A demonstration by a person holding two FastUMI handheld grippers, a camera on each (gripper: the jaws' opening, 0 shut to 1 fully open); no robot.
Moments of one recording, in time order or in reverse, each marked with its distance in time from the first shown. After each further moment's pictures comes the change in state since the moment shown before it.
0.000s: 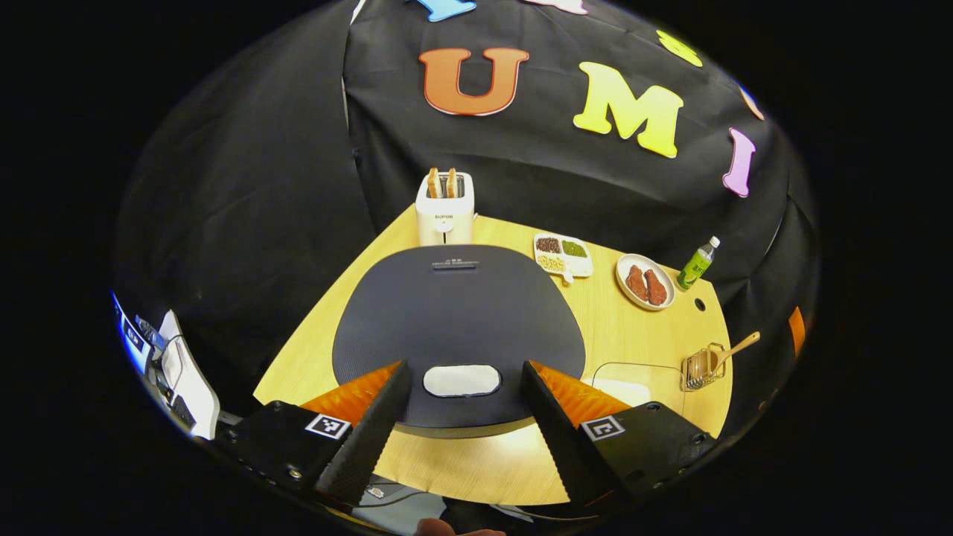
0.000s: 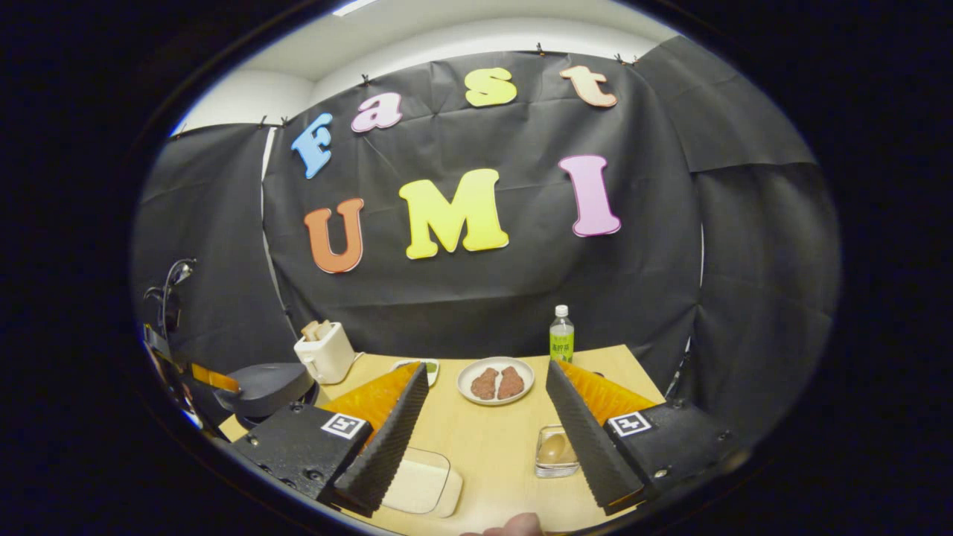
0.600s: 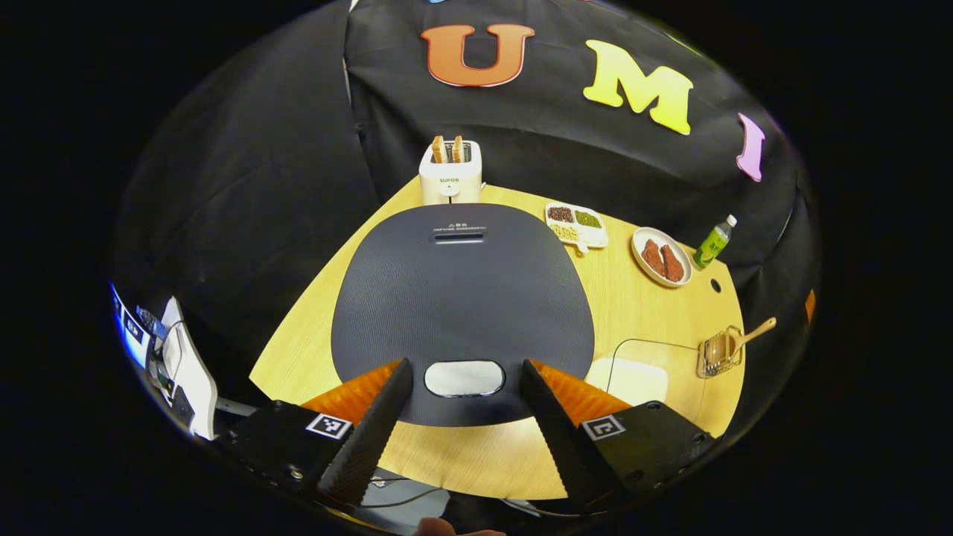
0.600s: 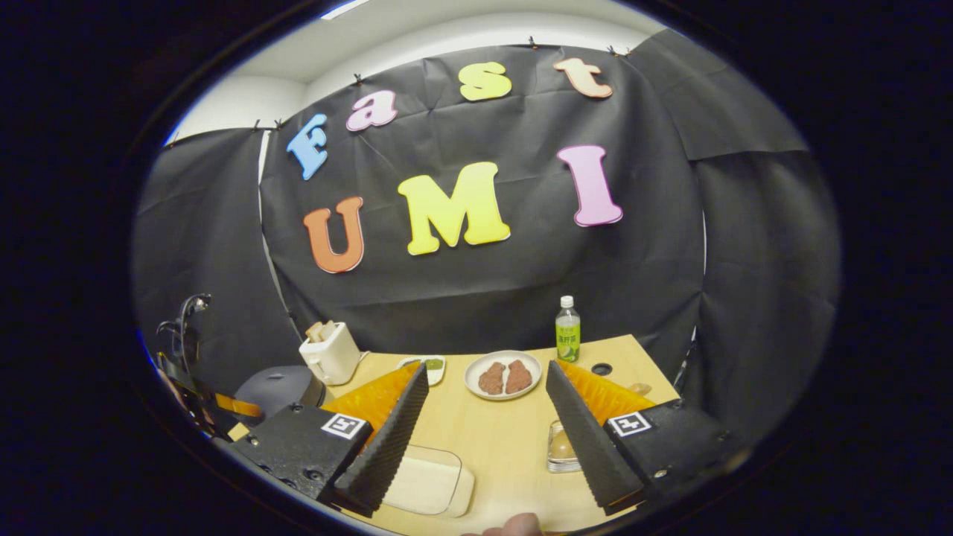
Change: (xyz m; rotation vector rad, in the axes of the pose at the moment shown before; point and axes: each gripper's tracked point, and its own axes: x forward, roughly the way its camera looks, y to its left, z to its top) left arm 0.024 -0.002 -0.029 0.012 0.074 0.039; right arm 0.001 0.012 -0.011 0.056 0.030 0.012
